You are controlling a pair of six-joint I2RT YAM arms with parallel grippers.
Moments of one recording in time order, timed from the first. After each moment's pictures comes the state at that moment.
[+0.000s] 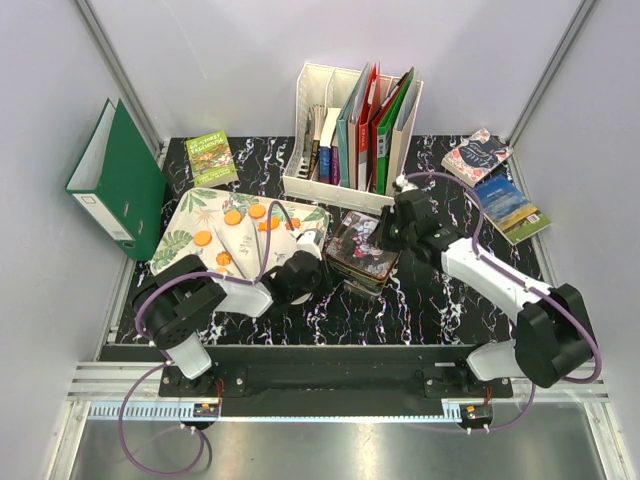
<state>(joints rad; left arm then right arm) -0.87 1.67 0.57 0.57 -0.09 -0.83 0.52 1.37 0.89 -0.24 -0.08 0.62</state>
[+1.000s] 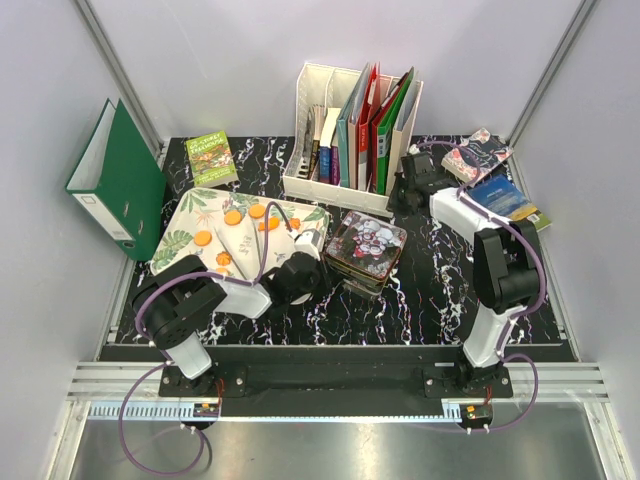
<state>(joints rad) -0.87 1.66 0.55 0.61 -0.09 -0.85 0.29 1.83 1.31 -0.31 0.00 0.53</state>
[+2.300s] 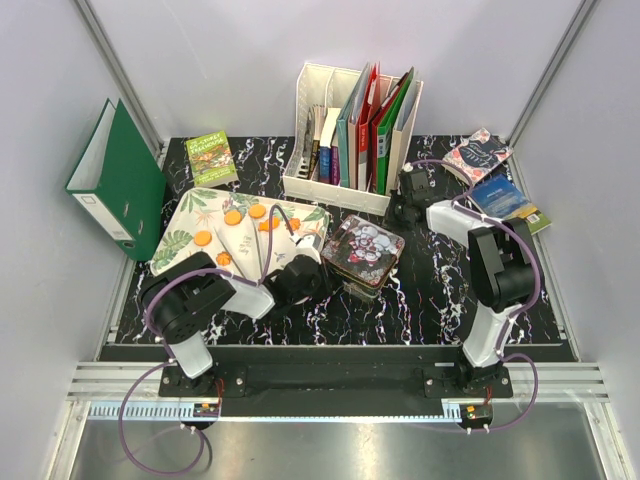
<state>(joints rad) -0.88 1.72 0.55 0.63 -0.08 -0.87 0.30 1.86 1.17 -0.20 -0.11 0.55</state>
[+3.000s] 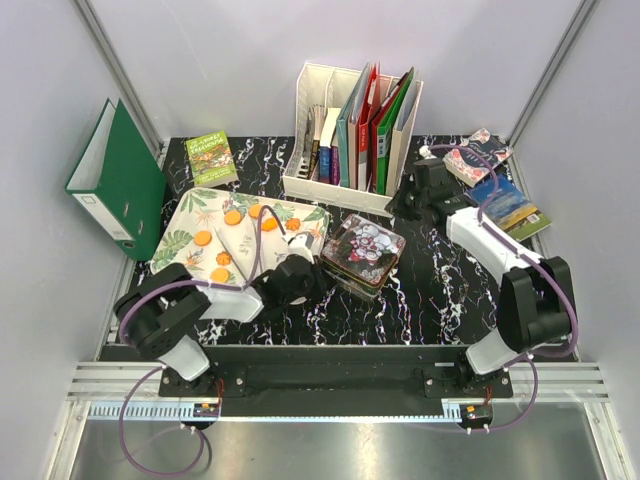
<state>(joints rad) -0.88 1.60 0.52 0.54 -0.10 -0.86 0.31 1.58 1.14 -0.25 -0.07 0.58</state>
